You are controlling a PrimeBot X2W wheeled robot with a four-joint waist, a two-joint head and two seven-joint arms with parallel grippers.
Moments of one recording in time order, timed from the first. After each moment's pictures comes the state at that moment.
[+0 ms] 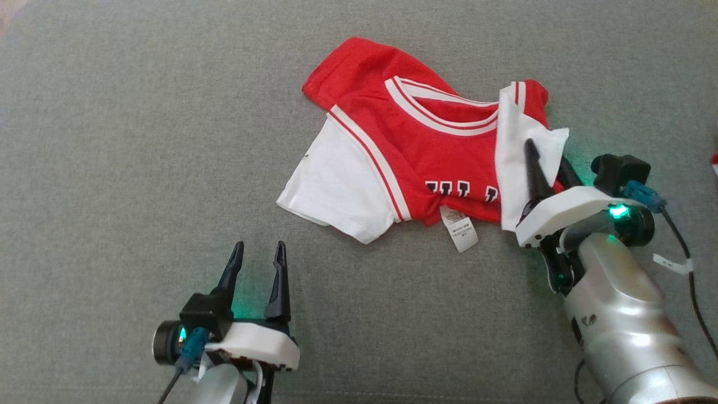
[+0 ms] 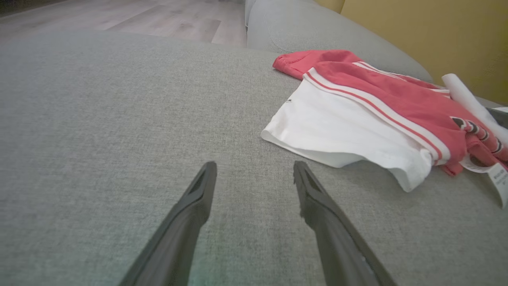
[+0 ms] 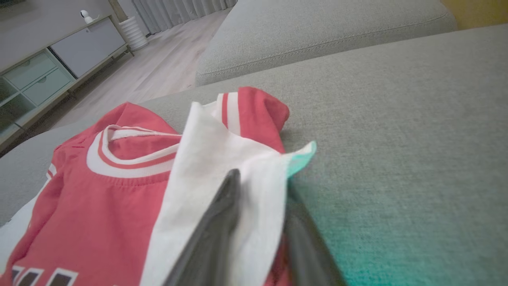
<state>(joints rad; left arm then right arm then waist) -0.18 0.05 -0.37 0.45 -0.35 0.06 -0.26 -0.63 -0.07 0.14 0.99 0.33 0.13 -0.26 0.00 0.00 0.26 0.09</state>
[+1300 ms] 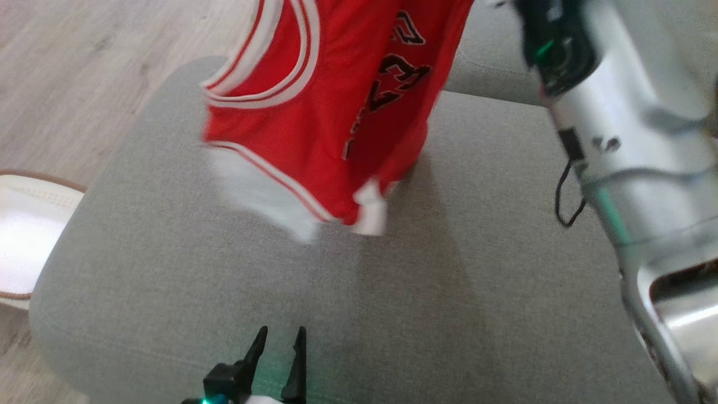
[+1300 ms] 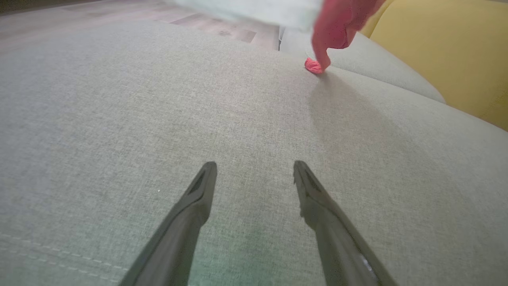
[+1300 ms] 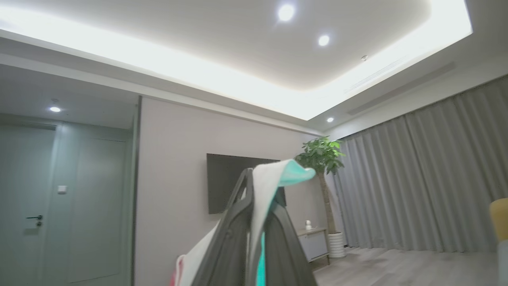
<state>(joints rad) -0.03 0.06 -0.48 0.53 -0.43 0.03 -0.26 -1.14 -0.07 0.44 0.57 0.69 0.13 -0.26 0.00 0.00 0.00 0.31</state>
